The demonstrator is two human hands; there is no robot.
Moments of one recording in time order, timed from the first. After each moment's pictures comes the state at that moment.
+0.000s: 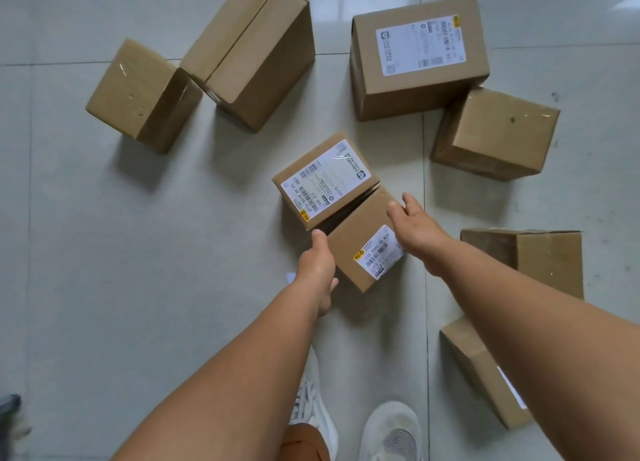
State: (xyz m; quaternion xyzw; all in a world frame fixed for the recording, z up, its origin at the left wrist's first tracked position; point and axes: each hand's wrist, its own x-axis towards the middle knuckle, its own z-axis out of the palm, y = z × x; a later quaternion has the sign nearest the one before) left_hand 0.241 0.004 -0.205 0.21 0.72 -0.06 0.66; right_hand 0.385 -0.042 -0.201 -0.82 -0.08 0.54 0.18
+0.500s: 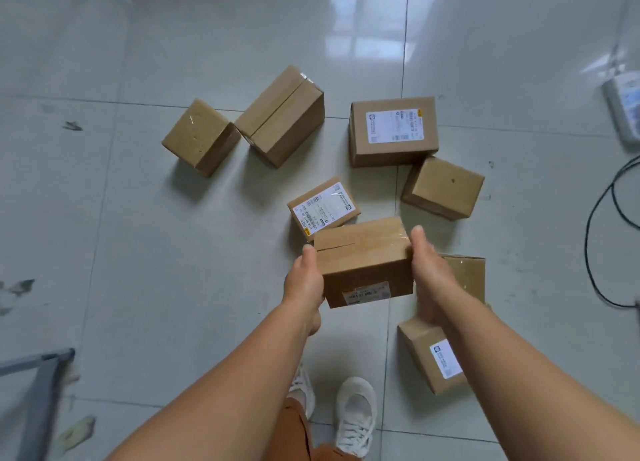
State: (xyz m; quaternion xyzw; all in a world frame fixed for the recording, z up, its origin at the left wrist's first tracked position) left_hand 0.240 -0.004 -0.020 0.19 0.73 0.03 0.65; right_hand 0.388 -0.069 -0.015 -0.81 0.08 0.52 0.26
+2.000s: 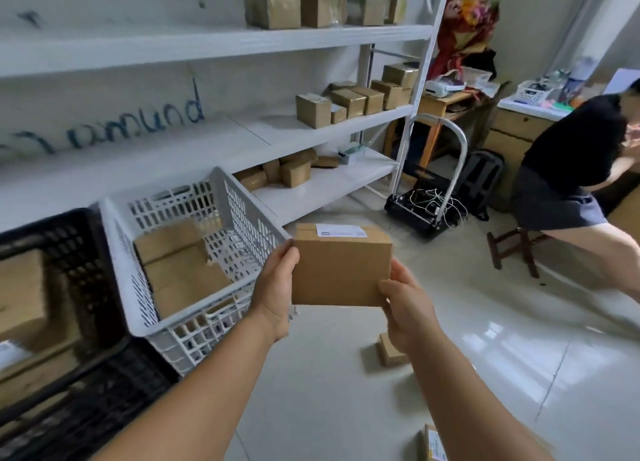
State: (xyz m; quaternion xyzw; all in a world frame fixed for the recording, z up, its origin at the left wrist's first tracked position) left_hand -0.152 -0.018 0.549 0.29 0.55 0.62 0.48; right_hand 0.017 0.016 0.537 -0.53 -0.37 0.62 0.45
